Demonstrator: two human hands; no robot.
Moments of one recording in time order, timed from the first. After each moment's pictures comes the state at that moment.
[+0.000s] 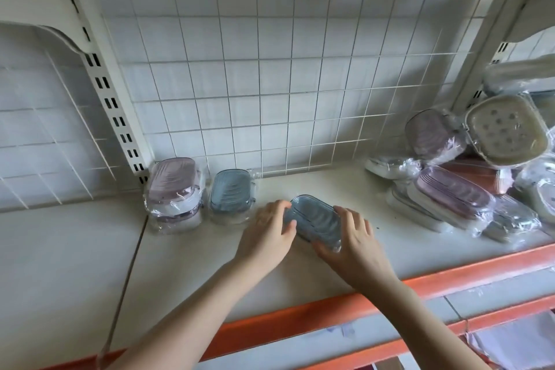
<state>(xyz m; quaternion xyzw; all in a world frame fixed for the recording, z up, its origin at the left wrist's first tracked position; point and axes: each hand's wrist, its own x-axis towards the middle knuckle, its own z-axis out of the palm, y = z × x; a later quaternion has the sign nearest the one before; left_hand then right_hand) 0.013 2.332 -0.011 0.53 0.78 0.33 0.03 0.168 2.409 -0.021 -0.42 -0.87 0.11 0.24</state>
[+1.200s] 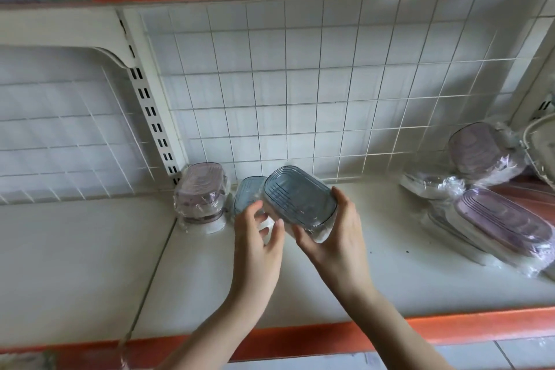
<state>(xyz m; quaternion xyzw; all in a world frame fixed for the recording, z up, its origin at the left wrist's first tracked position) 0.027 2.298 0.010 0.31 0.70 0.64 0.02 0.115 2.392 0.007 -0.27 -0.80 0.28 0.45</state>
